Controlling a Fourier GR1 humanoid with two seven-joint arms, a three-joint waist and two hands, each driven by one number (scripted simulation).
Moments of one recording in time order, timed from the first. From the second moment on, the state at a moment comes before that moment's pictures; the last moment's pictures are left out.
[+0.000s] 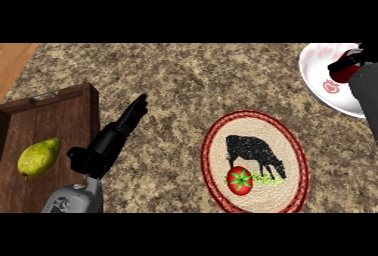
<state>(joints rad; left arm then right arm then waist) -0.15 0.16 -0.22 -1.58 0.06 -0.11 0.07 -1.07 -0.50 -0.28 -0.29 1.11 -0.39 0.74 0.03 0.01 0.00</state>
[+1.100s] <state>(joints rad) -0.11 0.14 -0.20 -1.61 0.04 -0.10 0.08 -0.92 -0.61 -0.57 -0.45 0.78 -0.71 0.39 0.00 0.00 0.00</state>
